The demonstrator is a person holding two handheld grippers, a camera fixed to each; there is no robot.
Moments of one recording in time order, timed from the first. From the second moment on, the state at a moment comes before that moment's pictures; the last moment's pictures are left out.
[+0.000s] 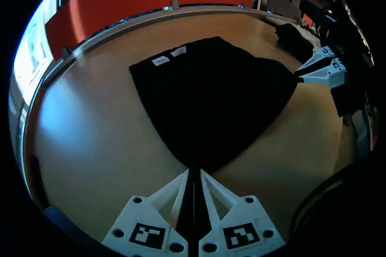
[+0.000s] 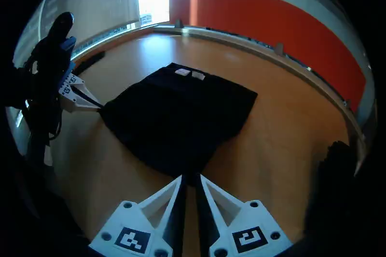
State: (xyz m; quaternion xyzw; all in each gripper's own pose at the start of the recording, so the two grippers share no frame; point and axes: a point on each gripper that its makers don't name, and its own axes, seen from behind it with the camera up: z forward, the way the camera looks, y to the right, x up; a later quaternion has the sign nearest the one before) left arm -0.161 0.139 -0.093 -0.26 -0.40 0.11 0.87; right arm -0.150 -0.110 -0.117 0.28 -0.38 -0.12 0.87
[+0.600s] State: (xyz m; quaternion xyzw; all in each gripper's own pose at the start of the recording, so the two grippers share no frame) left arm -0.105 0.142 -0.093 -0.27 -0.39 0.07 0.88; right arm -0.112 -0.115 -0.113 0.29 -0.36 -0.12 0.88
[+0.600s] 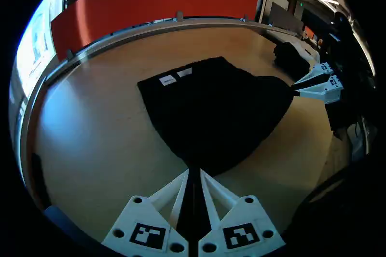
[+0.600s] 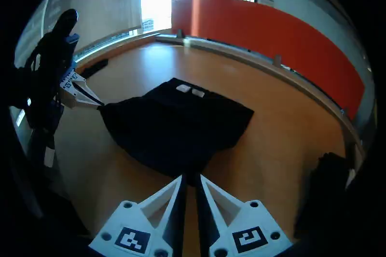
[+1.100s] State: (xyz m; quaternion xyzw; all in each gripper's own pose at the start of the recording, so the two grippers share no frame) left arm -0.055 0.143 -0.097 -0.27 -0.38 0.05 0.88; right arm -0.066 -0.119 -0.116 0.29 -0.34 -0.12 0.89
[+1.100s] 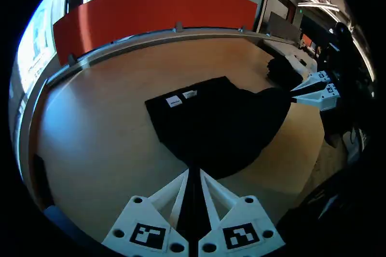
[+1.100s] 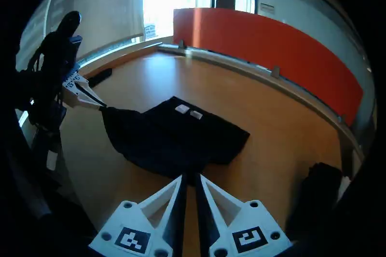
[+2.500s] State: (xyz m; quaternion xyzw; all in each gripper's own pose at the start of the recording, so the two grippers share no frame) left arm -0.040 0.145 -0.037 -0.27 -0.37 0.00 0.89; right arm -0.076 -0.102 -0.063 0.26 -0.39 -0.10 0.88
